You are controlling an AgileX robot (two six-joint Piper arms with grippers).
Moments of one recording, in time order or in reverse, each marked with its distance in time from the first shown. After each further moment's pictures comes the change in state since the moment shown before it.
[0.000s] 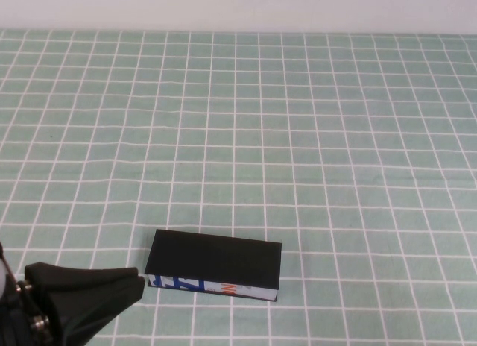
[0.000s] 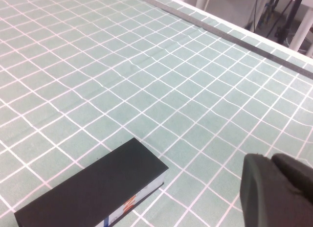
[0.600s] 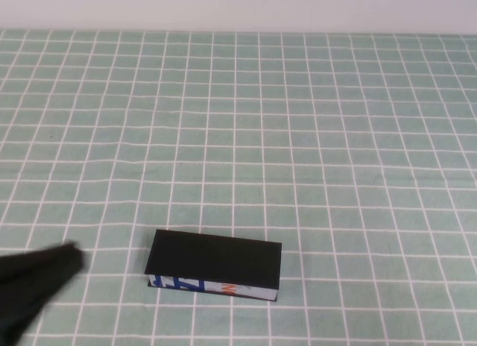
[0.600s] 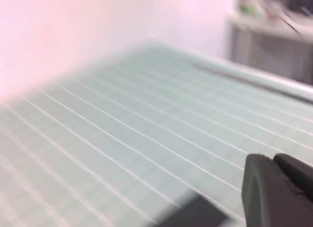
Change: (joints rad) right arm 0.000 0.000 0.000 0.000 0.001 0.000; left arm 0.005 -0.171 0.061 0.101 -0.143 -0.006
